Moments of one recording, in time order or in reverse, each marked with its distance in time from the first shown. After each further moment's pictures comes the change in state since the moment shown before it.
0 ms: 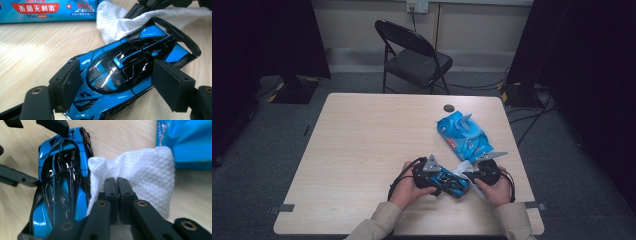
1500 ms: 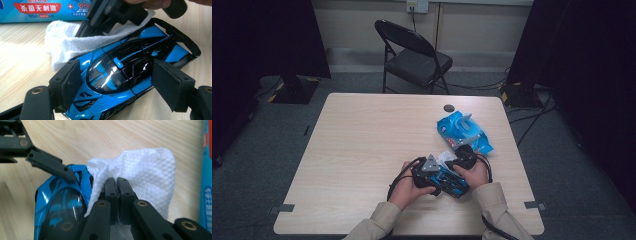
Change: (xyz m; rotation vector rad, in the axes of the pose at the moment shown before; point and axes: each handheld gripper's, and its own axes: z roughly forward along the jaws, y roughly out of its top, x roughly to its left) left arm 0.001 -0.002 0.000 -0.015 -0.002 -0.002; right arm 0.013 0.059 0.053 0.077 0.042 -0.049
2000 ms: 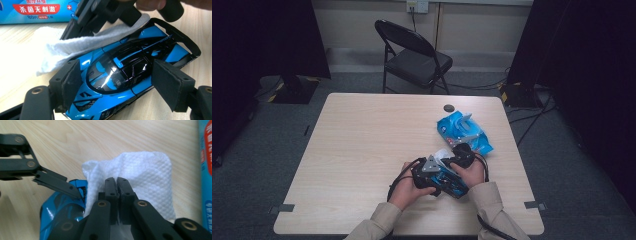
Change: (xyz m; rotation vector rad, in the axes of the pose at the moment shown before) left arm -0.001 -0.001 0.000 -0.006 0.001 0.000; right arm 0.006 0.006 0.000 -0.061 -0.015 0.016
